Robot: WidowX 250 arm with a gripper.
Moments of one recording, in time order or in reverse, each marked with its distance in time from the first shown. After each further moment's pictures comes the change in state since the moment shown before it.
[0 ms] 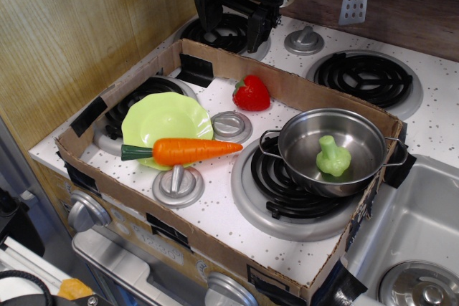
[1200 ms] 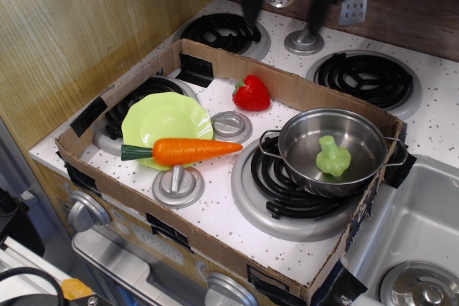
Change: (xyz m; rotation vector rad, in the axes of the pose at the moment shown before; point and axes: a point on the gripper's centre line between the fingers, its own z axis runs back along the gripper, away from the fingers) arm -0.005 -0.077 0.043 -0.046 0.048 0.275
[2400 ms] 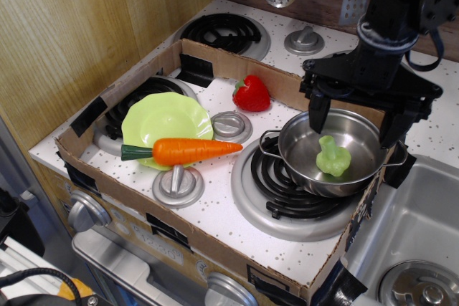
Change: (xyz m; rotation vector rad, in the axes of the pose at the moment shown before) arm -0.059 -0.060 -0.044 0.018 0.006 0.026
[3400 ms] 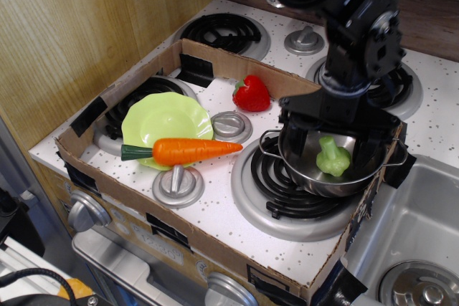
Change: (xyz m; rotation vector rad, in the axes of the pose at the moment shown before) arm 0.004 0.010 -0.051 -0.057 -0.045 0.013
